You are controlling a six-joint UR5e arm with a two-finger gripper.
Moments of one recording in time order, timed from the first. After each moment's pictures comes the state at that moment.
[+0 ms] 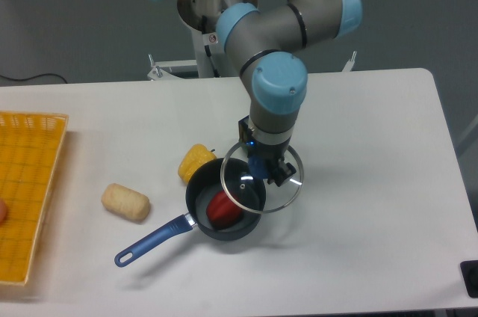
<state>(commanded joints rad) 2.44 -1.91 -1.56 -1.27 1.52 1.33</state>
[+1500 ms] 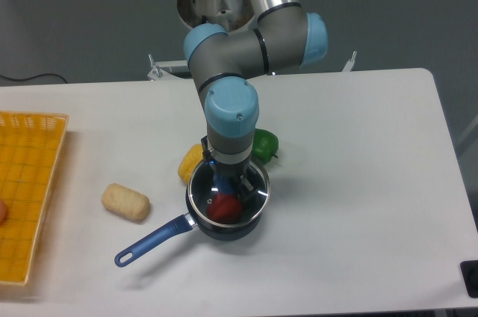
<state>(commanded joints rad) 2.35 -1.96 -1.56 -1.23 1.52 1.20</state>
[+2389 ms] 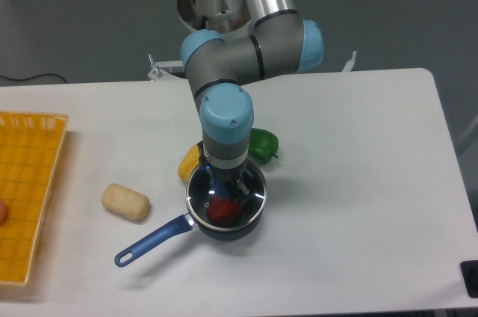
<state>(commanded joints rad) 2.35 -1.97 -1.56 -1.21 1.52 1.19</state>
